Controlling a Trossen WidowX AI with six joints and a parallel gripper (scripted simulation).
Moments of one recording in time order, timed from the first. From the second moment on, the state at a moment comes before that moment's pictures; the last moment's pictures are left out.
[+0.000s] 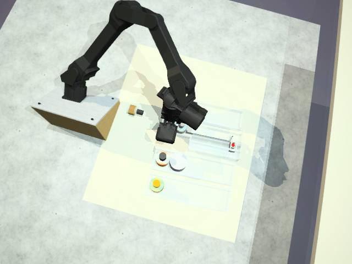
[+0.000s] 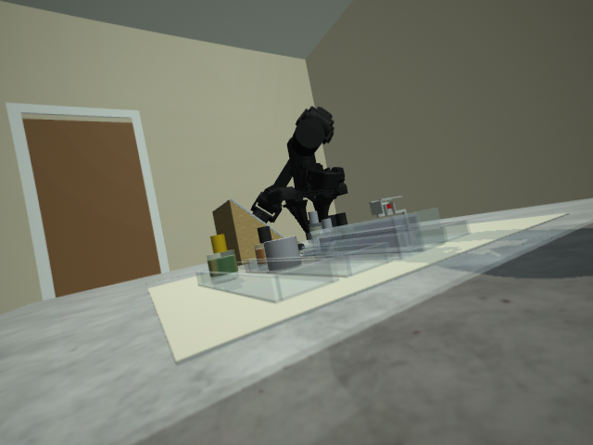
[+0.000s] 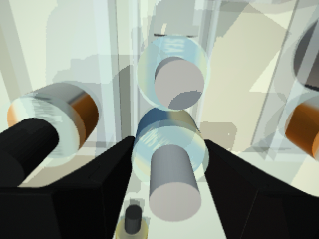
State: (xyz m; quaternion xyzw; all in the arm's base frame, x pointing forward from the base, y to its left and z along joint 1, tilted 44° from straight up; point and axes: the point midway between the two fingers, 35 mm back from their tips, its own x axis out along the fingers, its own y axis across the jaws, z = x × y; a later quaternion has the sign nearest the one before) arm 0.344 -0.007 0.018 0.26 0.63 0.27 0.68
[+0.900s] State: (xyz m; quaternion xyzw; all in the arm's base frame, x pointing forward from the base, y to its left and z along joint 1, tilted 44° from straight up) arm 0.345 -0.003 0.014 0.26 0.63 0.27 0.68
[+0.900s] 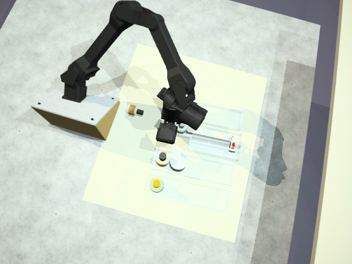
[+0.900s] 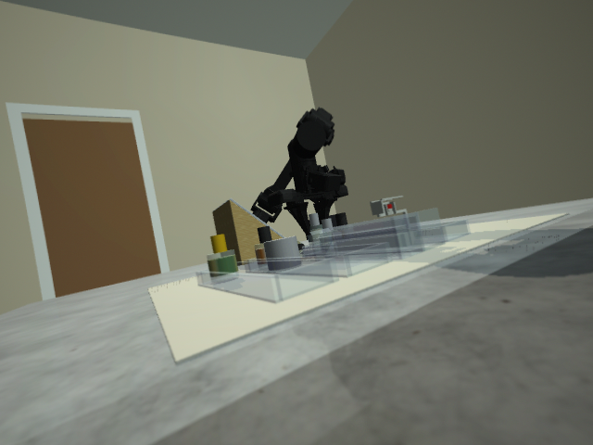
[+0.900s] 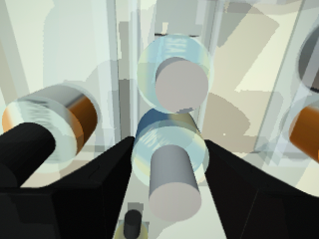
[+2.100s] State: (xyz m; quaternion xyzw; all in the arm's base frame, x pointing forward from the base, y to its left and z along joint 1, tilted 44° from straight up) arm 0.346 0.006 0.005 0.26 0.63 0.27 0.68
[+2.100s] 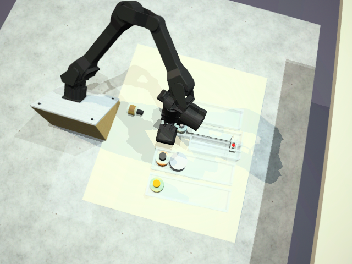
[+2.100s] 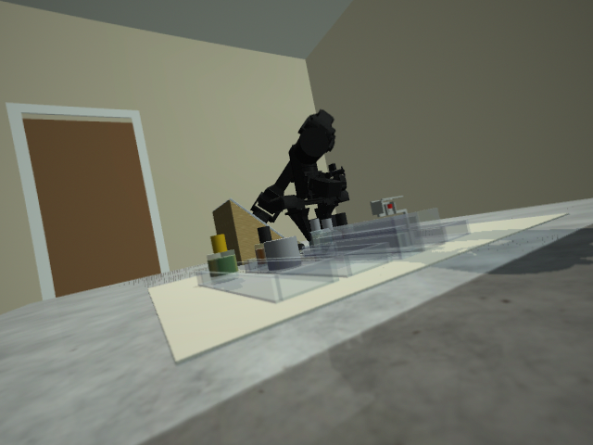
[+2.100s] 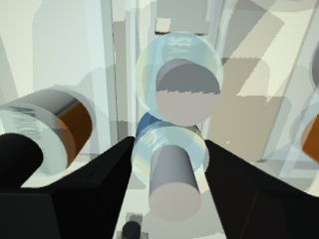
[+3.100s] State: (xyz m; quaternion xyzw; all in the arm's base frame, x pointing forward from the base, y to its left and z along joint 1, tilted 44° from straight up) arm 0.344 0.010 0.001 0.26 0.63 0.27 0.68
